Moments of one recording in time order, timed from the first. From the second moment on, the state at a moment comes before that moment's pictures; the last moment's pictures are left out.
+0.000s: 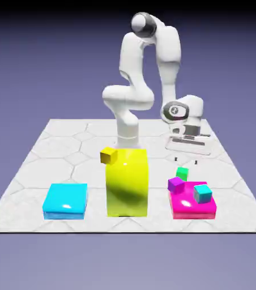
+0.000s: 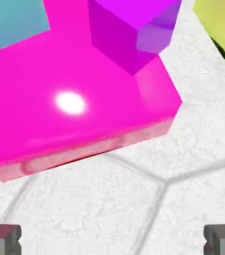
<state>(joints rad) -0.30 -0.32 1.36 -2.94 -0.59 2.92 2.75</state>
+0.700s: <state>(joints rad) -0.90 -0.53 2.03 -2.89 -0.56 3.18 2.89</state>
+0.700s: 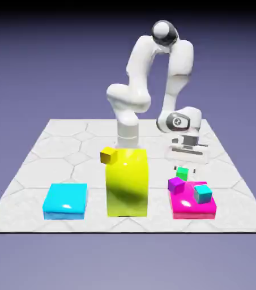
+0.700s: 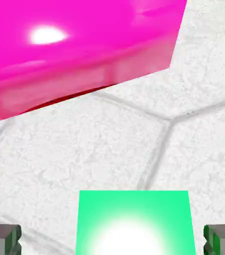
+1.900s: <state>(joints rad) -0.12 -0.30 0.99 -2.91 -0.62 2.91 2.48</state>
